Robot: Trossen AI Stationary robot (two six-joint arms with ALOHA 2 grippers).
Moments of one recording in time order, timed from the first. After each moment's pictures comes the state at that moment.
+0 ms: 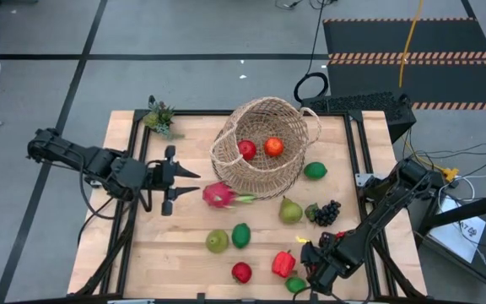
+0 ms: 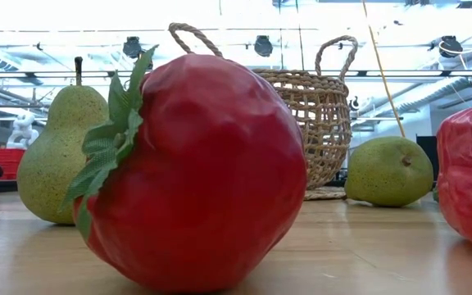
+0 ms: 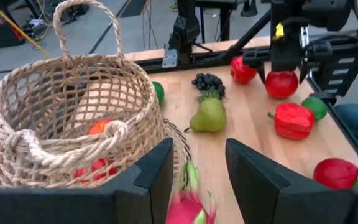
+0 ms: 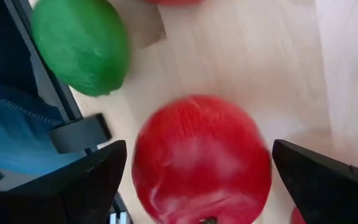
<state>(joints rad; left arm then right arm) -0.37 0.96 1.03 -0.49 -0.39 -0.03 0.83 1.74 1.17 -0.85 -0.09 1.17</state>
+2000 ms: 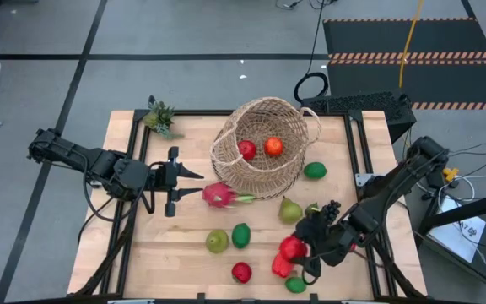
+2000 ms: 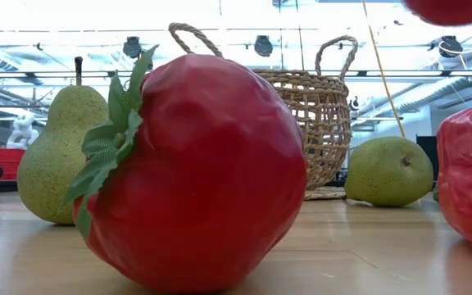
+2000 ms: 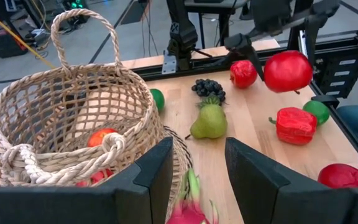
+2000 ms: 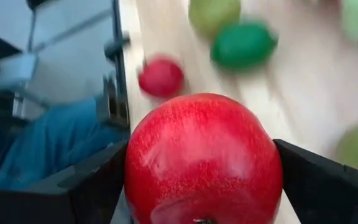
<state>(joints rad) -0.37 0.98 1.03 -0.44 -0.39 0.00 0.72 1.42 1.09 -0.51 0.34 0.92</state>
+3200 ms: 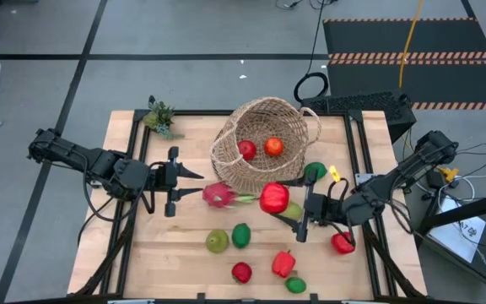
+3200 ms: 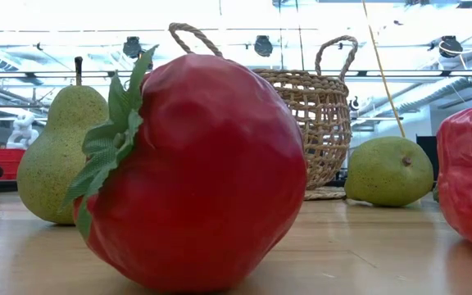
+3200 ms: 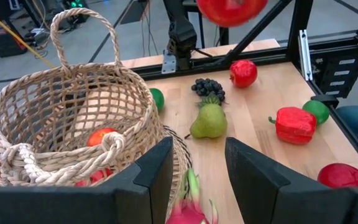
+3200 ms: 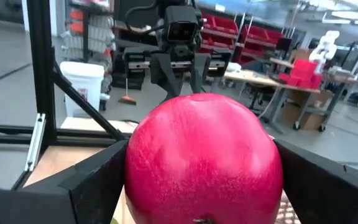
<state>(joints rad) -0.37 0.98 1.03 -0.44 -0.39 0.00 0.60 1.26 0.99 0.21 0.81 -0.12</state>
